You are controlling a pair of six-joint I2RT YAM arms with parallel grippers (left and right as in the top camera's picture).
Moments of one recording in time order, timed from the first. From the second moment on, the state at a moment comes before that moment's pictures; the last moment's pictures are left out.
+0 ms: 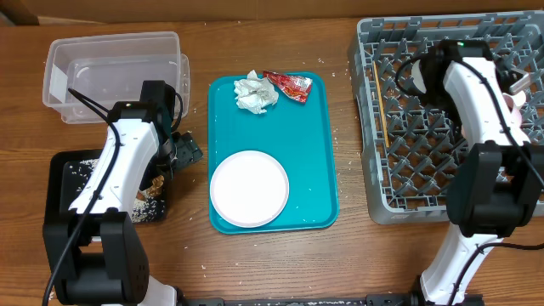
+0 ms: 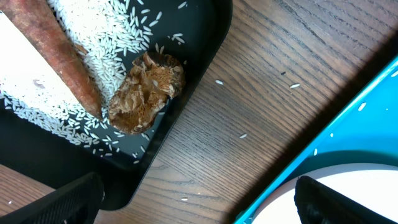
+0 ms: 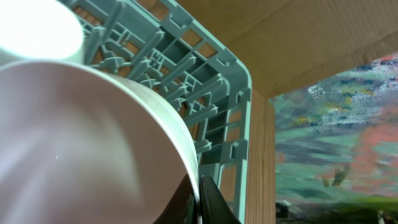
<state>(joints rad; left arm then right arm) -0.01 1.70 1.25 -1.11 -0.12 -0.61 -0.04 2.07 1.78 -1.64 1.05 1.15</state>
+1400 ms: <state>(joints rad) -0.01 1.70 1.25 -1.11 -0.12 -0.61 -0.06 2.07 1.74 -1.43 1.28 0.91</state>
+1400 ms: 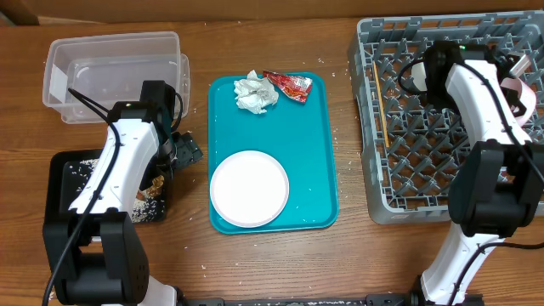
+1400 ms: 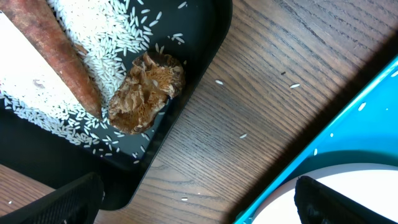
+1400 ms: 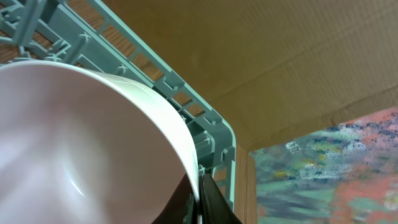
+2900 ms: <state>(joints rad) -0.01 1.70 1.25 -1.11 -0.12 -0.61 0.01 2.07 1.56 -1.34 1.35 0.79</state>
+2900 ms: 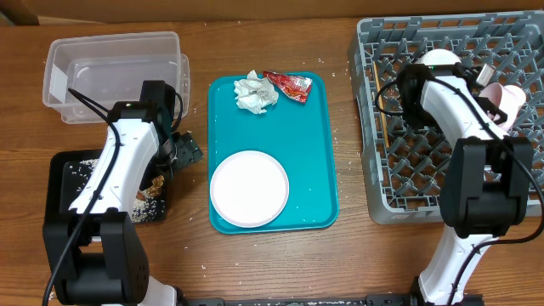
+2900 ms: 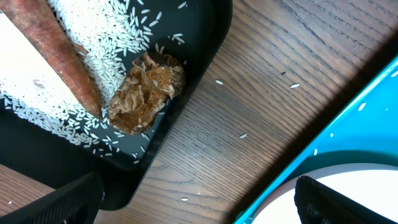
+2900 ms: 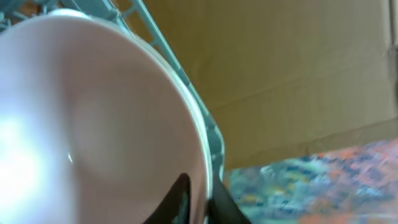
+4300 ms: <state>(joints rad) -0.01 1.70 1.25 -1.10 -0.12 -0.61 0.06 1.83 1.96 -1.32 0.39 0.65</state>
